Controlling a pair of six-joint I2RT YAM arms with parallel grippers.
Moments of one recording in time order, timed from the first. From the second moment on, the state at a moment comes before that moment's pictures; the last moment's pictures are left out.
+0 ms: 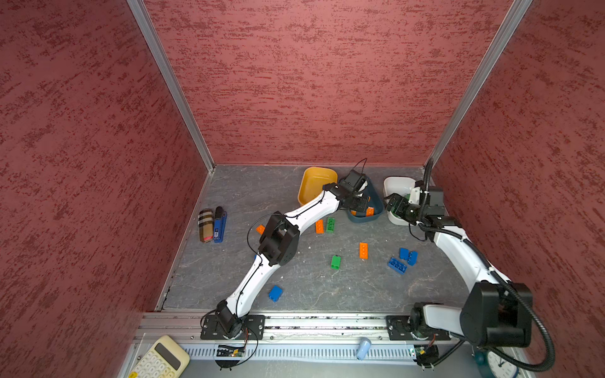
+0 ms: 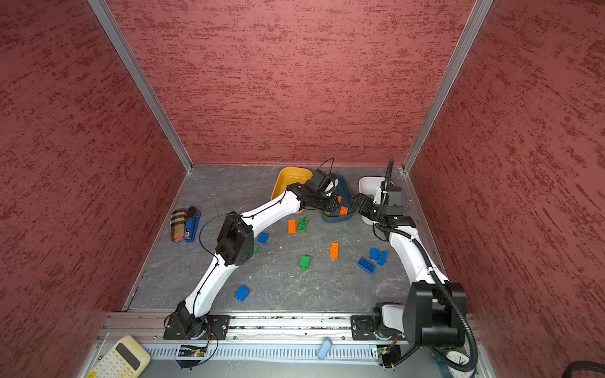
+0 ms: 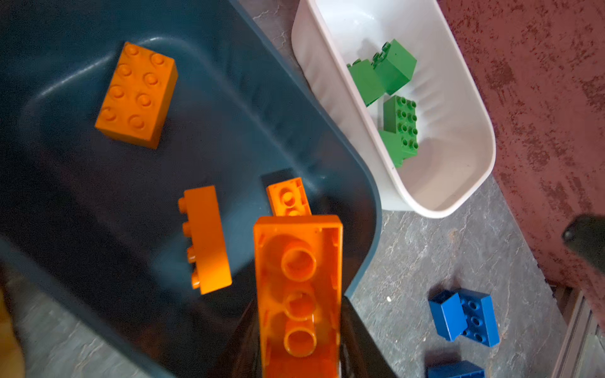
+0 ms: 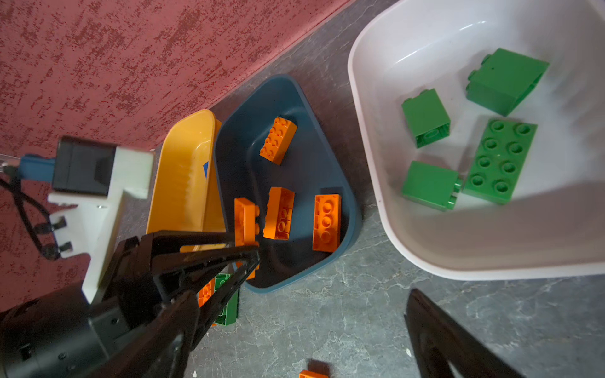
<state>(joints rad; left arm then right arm) -0.79 2.49 2.34 -0.67 0.18 -0.41 -0.03 1.28 0.90 -0.30 -0.30 0.51</state>
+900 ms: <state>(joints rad) -0.74 1.91 1.63 -0.55 0.05 -0.41 0.21 1.31 0.86 -0.21 -0.20 0.54</state>
